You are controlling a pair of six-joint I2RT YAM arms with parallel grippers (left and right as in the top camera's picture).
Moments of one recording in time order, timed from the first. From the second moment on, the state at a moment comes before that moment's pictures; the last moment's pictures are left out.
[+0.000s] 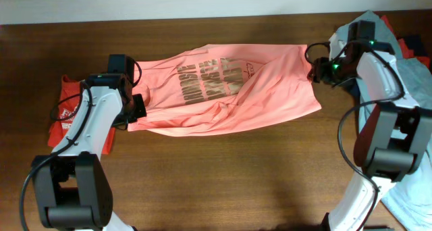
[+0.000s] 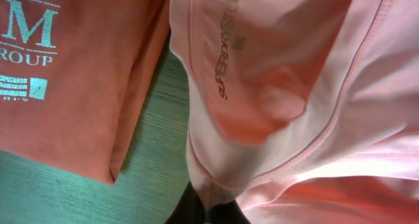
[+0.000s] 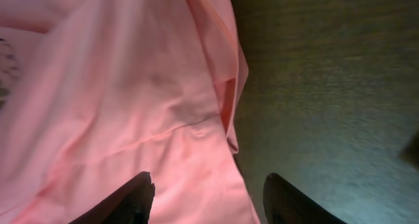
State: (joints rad) left arm -0.03 1.79 1.33 -0.98 -0.18 -0.29; right arm -0.21 2.12 1.68 -0.87 -0.30 -0.06
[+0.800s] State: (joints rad) left arm -0.03 1.79 1.33 -0.98 -0.18 -0.29; right arm -0.15 2.23 1.68 -0.86 -0.30 -0.08
